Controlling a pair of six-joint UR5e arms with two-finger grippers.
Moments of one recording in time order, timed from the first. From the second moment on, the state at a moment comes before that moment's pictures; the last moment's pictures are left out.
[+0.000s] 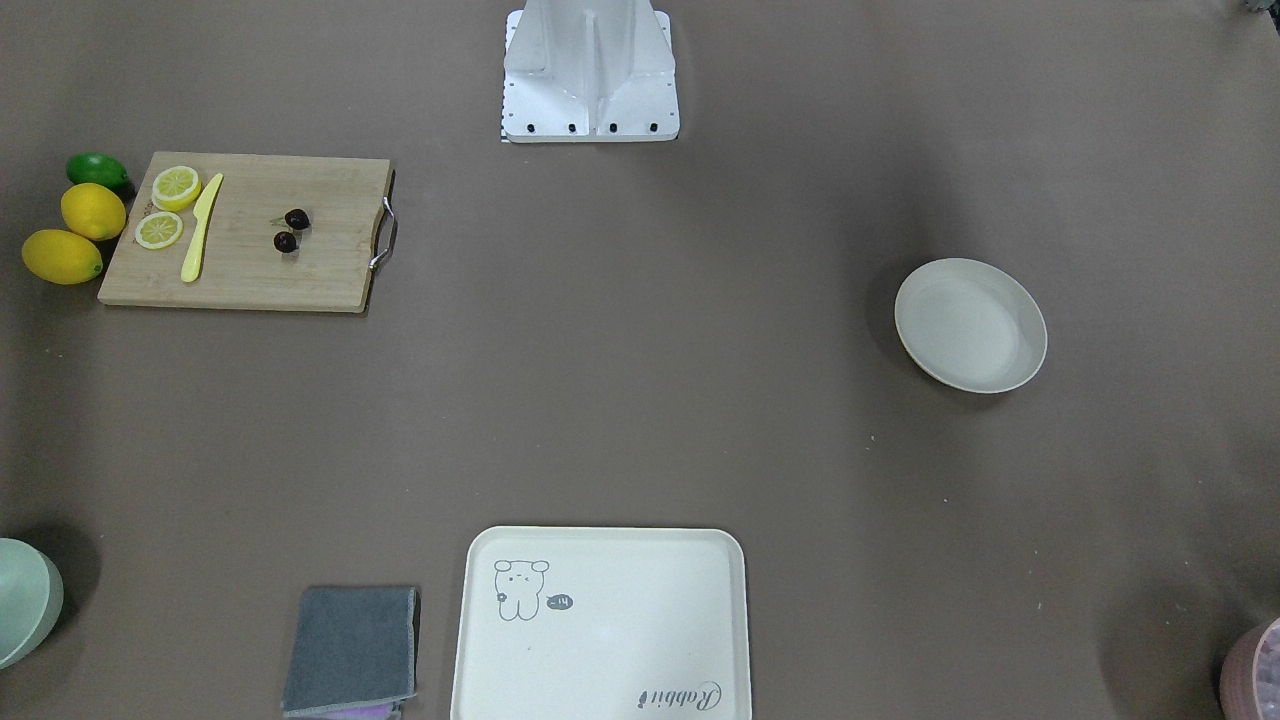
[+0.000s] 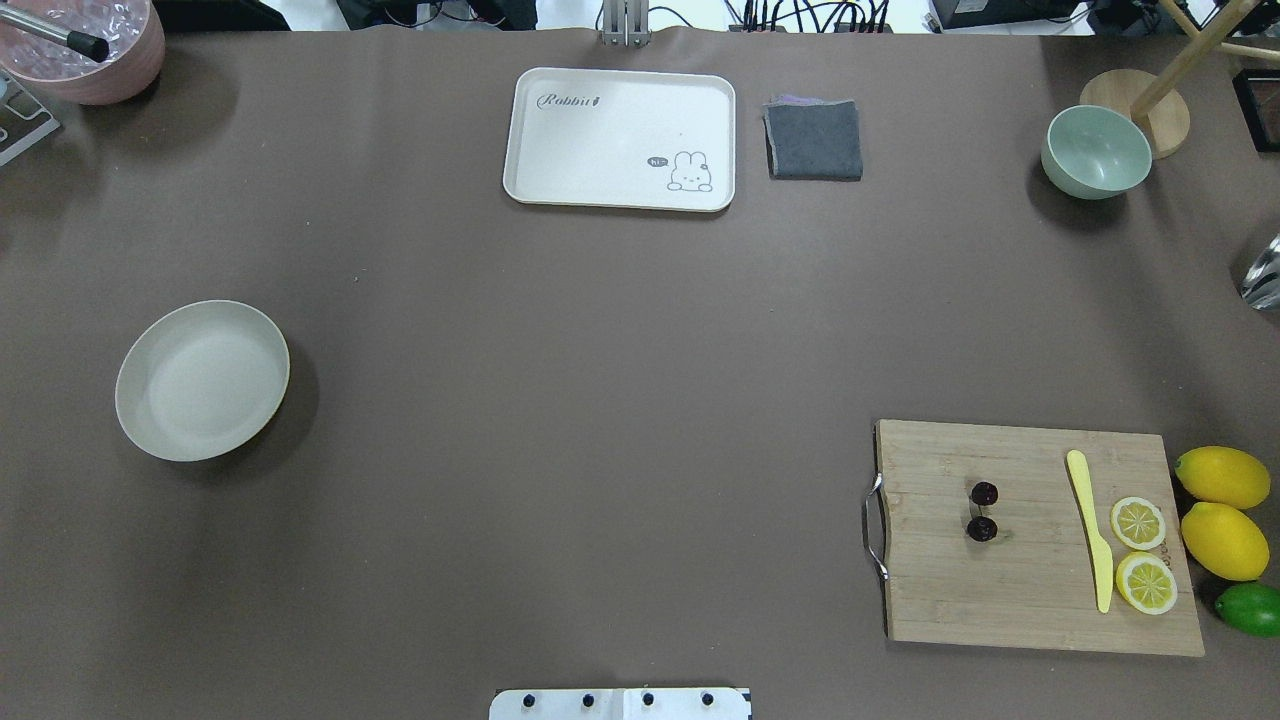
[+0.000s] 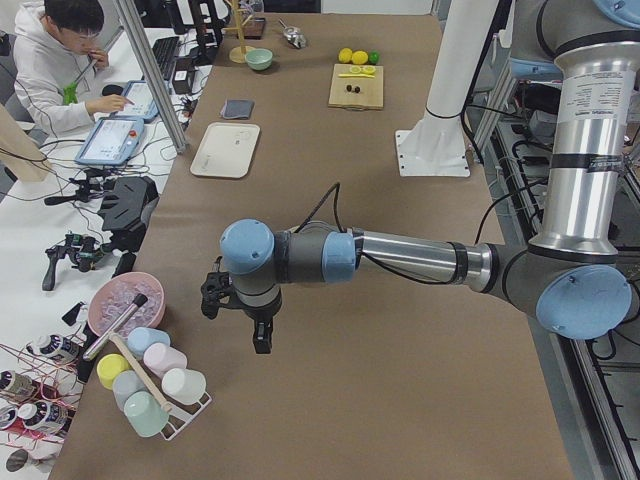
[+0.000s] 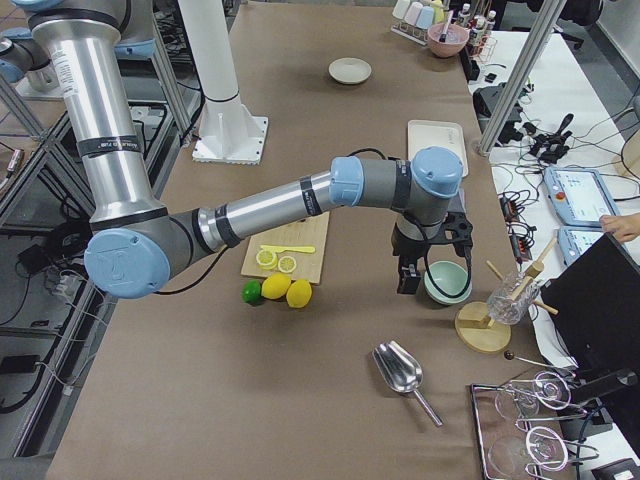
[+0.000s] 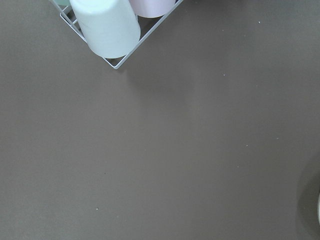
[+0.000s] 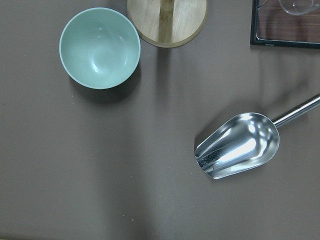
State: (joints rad) left arm -1.65 -1.61 -1.66 -1.42 -2.37 0.02; right arm 1.59 -1.33 1.70 -1.96 2.33 -0.08
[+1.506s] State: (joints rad) left arm -1.60 -1.58 -1.72 -1.43 -2.41 0.02; right arm 1.55 -1.34 1.74 -1.95 2.33 -0.07
